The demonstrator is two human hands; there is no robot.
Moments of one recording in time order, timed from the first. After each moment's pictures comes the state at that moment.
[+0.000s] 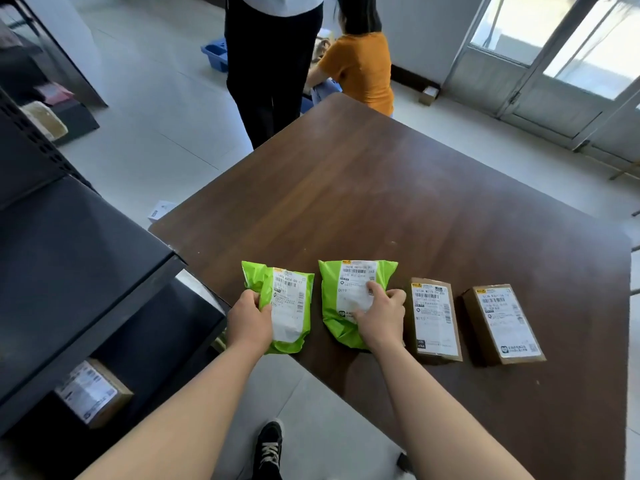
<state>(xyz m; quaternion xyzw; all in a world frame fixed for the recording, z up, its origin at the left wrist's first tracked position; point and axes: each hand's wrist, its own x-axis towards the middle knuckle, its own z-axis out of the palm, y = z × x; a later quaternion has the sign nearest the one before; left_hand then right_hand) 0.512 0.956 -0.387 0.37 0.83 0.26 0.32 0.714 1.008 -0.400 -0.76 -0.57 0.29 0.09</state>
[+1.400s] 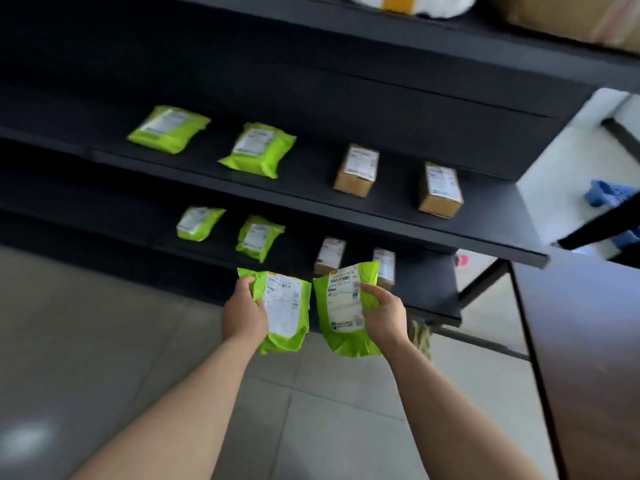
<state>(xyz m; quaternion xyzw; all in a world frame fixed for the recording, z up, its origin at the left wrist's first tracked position) 0.469 0.376 -0.352 -0.15 0.90 0.41 0.04 0.504 0.597 -0.346 -0.29 -0.81 0.50 0.00</state>
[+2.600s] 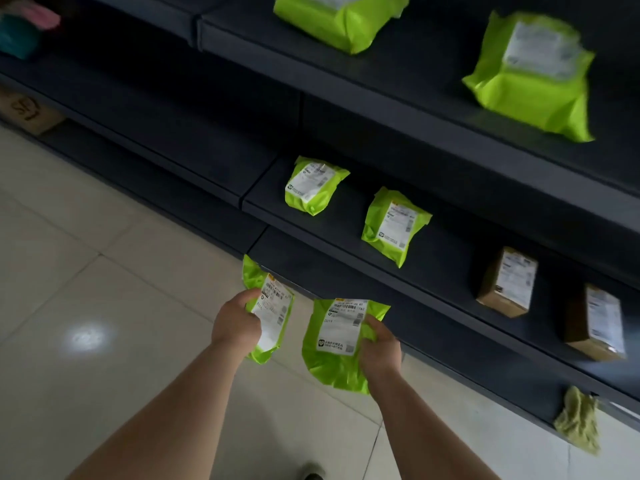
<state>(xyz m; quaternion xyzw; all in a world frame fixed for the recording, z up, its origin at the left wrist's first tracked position) 0.278 0.075 -0.621 -0.30 0.84 0.45 0.13 0.295 0.294 -0.643 -0.38 -0.75 0.52 -0.15</state>
